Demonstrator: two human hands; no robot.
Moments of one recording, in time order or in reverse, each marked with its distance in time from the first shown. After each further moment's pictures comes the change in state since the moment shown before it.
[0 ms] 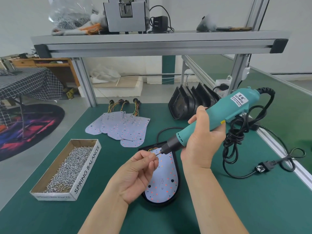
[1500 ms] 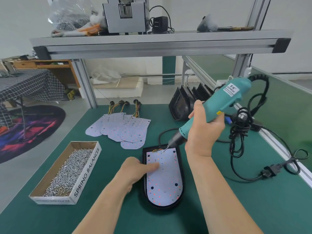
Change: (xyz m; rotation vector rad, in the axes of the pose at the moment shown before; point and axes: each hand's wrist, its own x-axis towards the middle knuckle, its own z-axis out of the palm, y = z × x) left_hand 0.044 0.007 -0.021 1.157 0.399 0.018; right_hand 0.032 0.020 0.006 -0.096 -0.057 -0.112
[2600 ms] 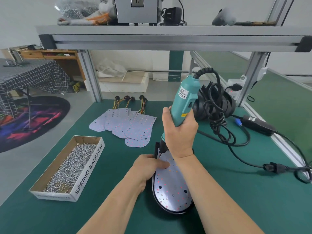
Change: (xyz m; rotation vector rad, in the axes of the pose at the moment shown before) left_hand 0.019 0.000 0.021 -0.390 -0.136 -0.034; right_hand -0.022 0.063 0.025 -0.279 -0.362 -0.212
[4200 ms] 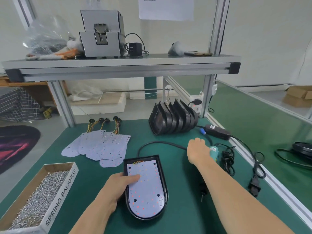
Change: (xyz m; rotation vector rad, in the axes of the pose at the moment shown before) left_hand -0.005 -0.004 -0.005 -0.007 -0.034 0.061; right_hand 0.069 0.074 -0.157 -1.534 -0.619 0.439
